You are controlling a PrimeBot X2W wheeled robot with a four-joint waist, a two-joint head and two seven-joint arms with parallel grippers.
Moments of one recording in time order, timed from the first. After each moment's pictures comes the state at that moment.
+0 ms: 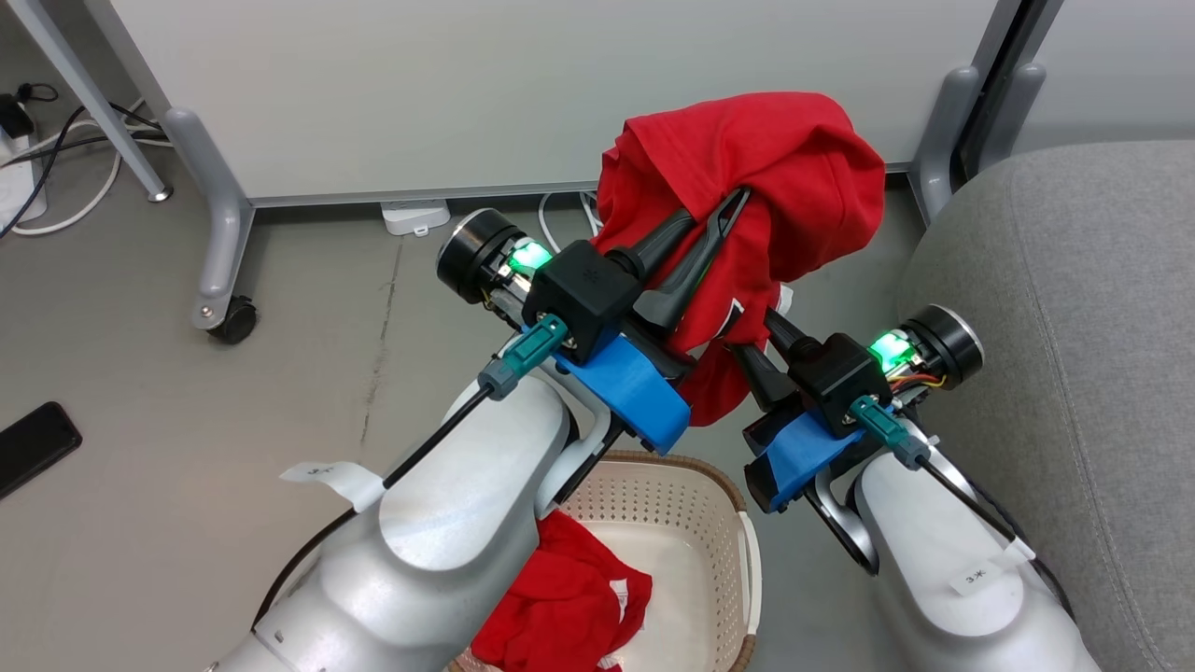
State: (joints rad) left arm -0.77 0.05 -0.77 0.47 -0.39 -0.12 -0.26; right arm -0.55 -0.05 0.33 0.50 -0.12 0.13 -0.26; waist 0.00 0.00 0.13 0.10
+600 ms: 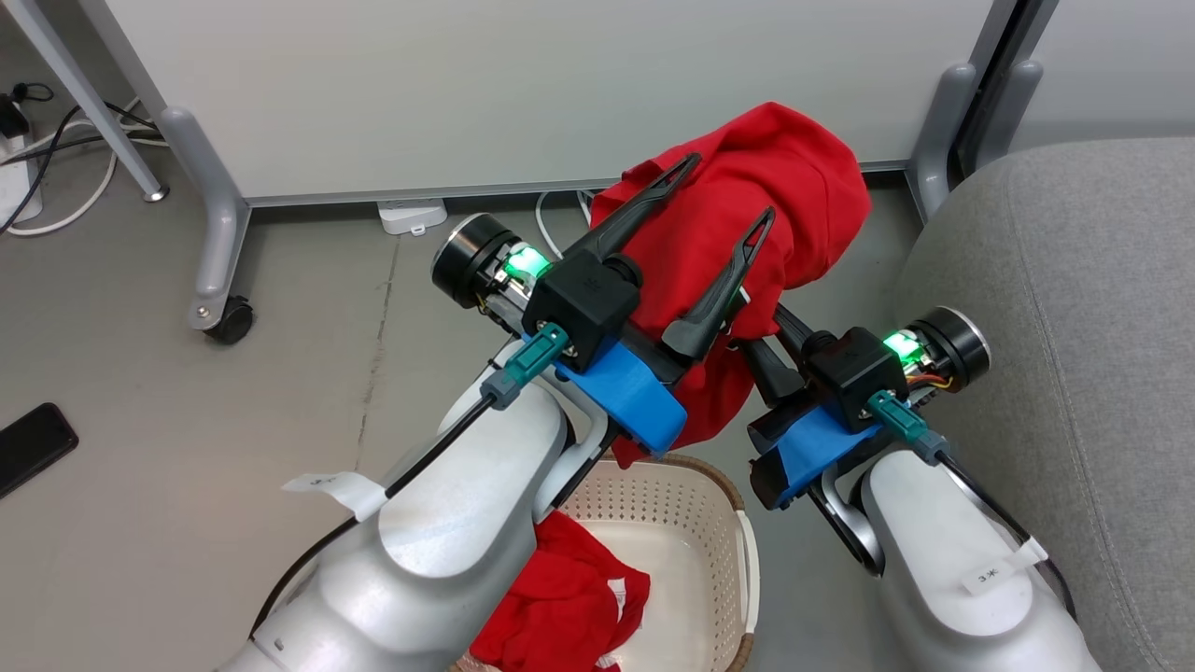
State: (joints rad) left arm -0.76 0.05 -0.76 0.47 -0.35 -0.11 -0.26; right arm -0.54 -0.05 0.32 0.49 -0.07 0.13 -0.26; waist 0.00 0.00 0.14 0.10
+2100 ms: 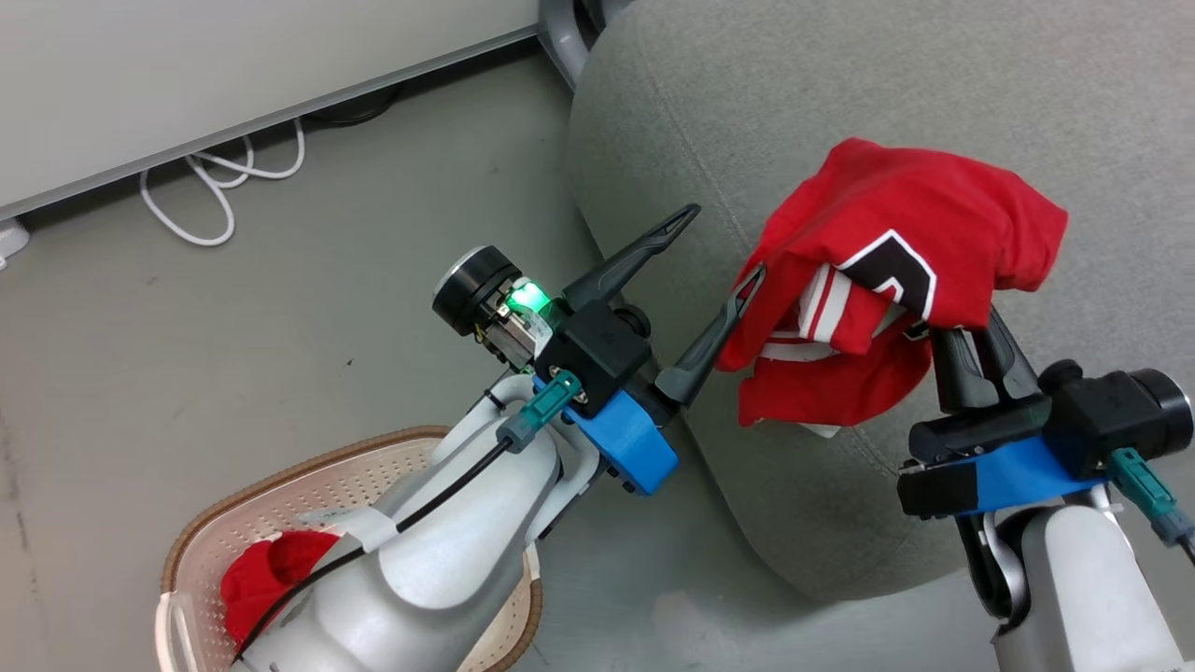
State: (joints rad) left arm -0.72 0.09 -0.79 0.46 -0.27 -0.12 -0.26; right arm -0.32 -0.06 0.02 0.16 -0.01 0.13 -0.26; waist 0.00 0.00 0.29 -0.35
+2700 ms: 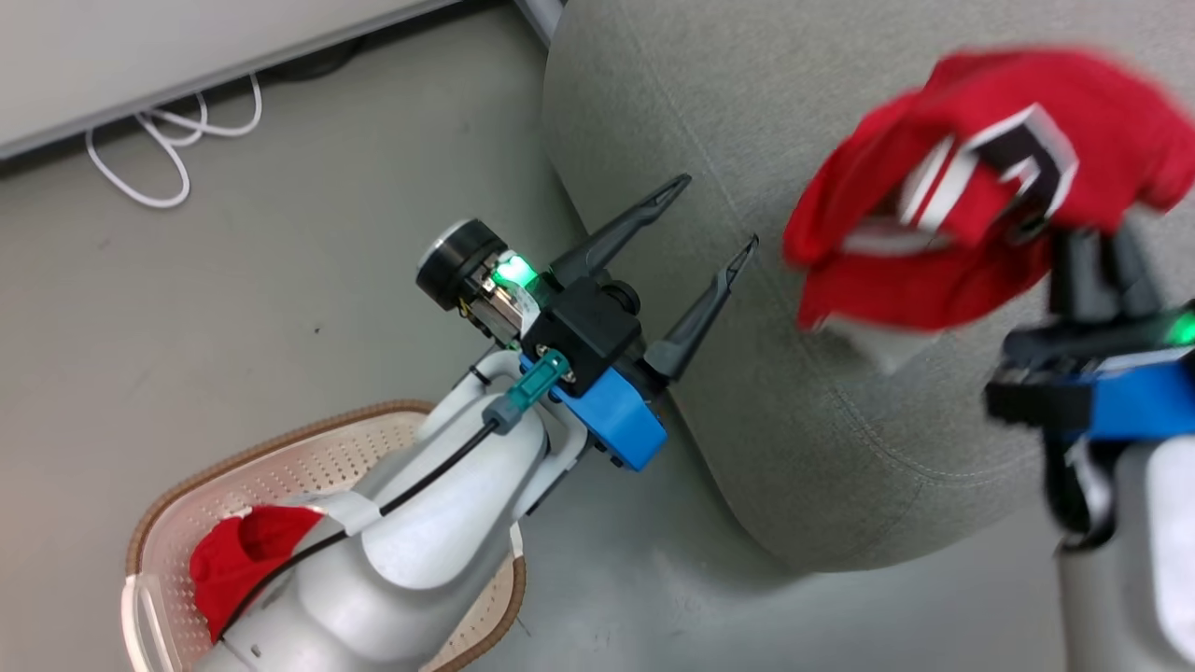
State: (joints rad) left arm -0.75 0.10 -0.79 0.45 -0.26 -0.11 -0.26; right arm -0.40 -0.06 -0.12 0.05 0.03 0.13 -0.26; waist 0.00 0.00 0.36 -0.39
